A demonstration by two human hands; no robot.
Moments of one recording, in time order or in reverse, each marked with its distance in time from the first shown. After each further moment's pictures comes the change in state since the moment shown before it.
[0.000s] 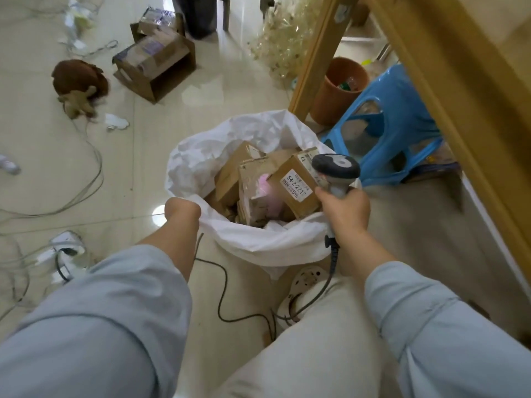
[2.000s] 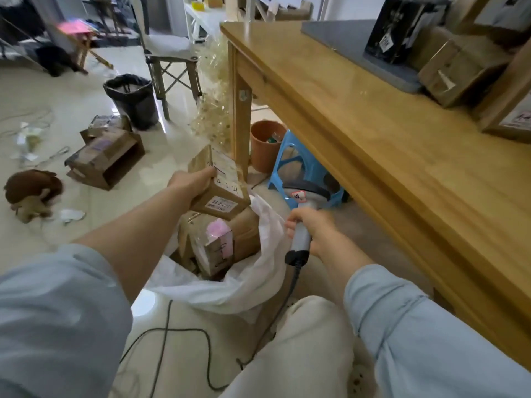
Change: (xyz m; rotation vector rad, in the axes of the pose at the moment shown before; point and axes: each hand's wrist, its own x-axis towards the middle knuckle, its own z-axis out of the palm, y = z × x) left_hand -0.199 0.127 0.001 0.048 -0.415 0.547; right_hand -0.020 0.001 -0.120 0.579 -0.121 0.379
